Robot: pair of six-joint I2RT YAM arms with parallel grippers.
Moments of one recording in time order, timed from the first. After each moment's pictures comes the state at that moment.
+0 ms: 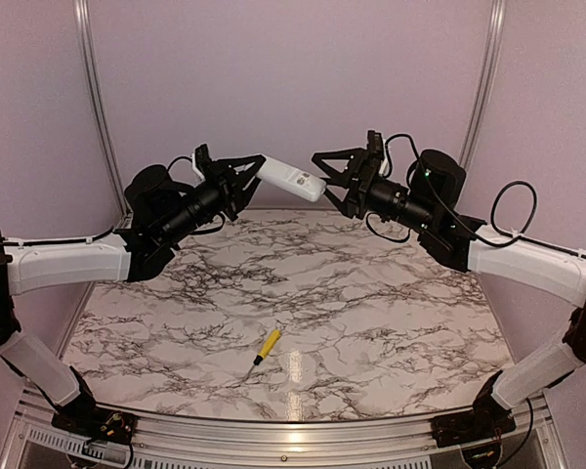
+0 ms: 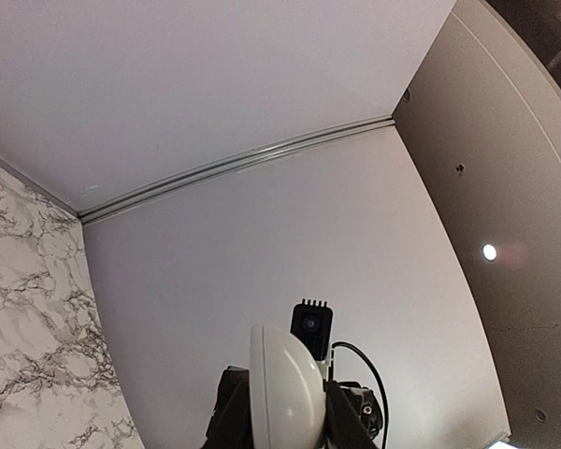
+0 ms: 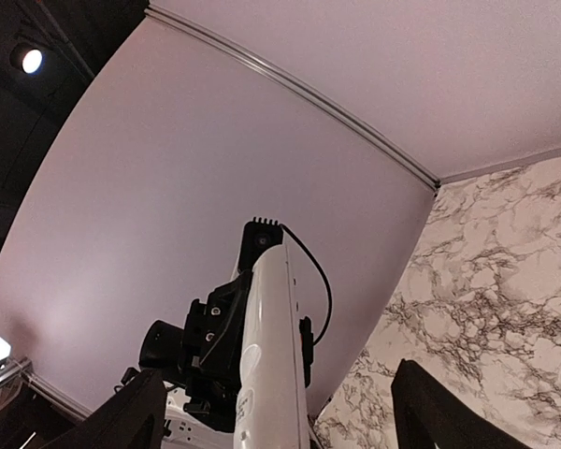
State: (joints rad) left arm -0.75 1.52 1.05 0.77 0.15 -1.39; right arm 0.71 1.41 1.11 0.44 -0.37 1.08
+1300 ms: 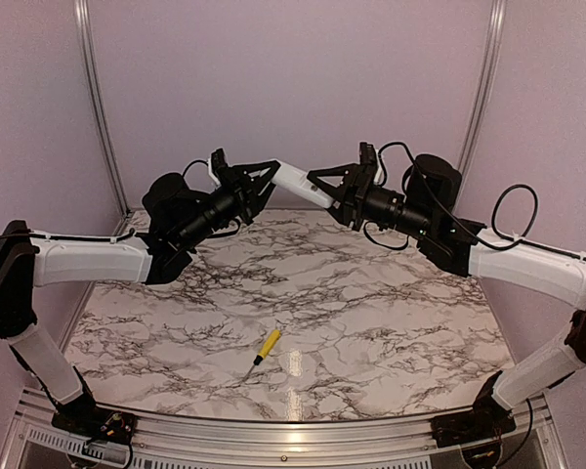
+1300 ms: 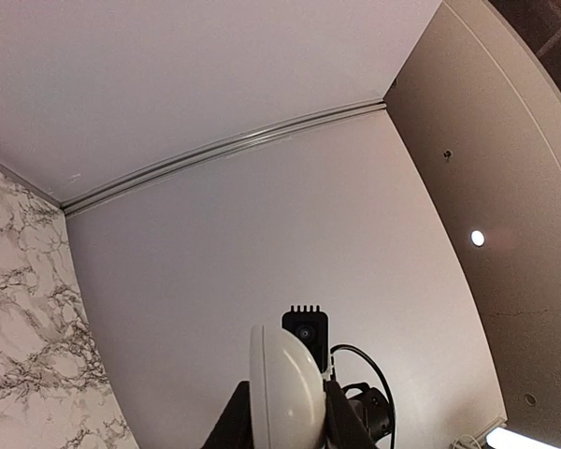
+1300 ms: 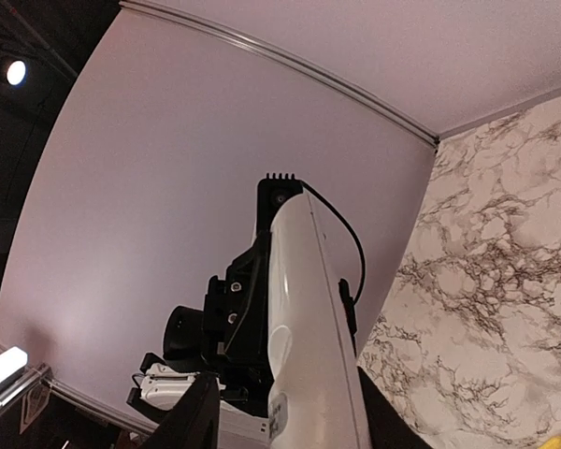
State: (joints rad) left arm -0.78 1.65 1.08 0.92 0.17 -1.40; right arm 0.74 1.39 1.10 0.38 -0.38 1.17
